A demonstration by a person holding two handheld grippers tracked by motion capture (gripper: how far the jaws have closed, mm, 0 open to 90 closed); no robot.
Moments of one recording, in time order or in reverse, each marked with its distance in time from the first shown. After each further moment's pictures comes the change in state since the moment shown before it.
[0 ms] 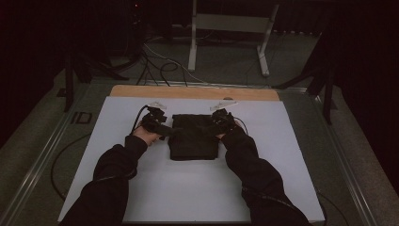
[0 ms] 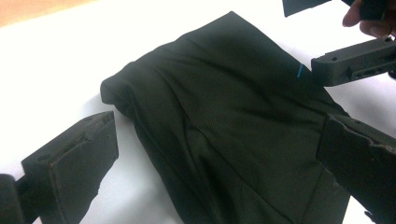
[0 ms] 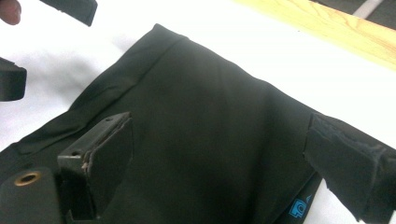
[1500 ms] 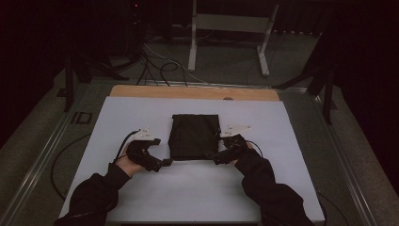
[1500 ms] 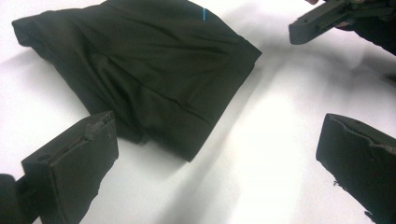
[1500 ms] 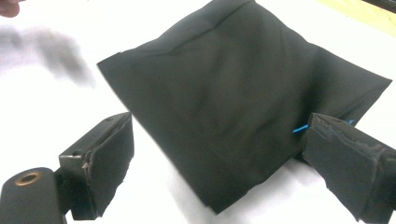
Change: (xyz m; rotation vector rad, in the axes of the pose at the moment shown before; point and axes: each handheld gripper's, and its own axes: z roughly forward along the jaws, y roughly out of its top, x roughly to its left) left arm -0.053 -0.071 -0.055 -0.049 -0.109 0.130; right arm 0.037 -0.058 -0.059 -0.042 0.102 -0.134
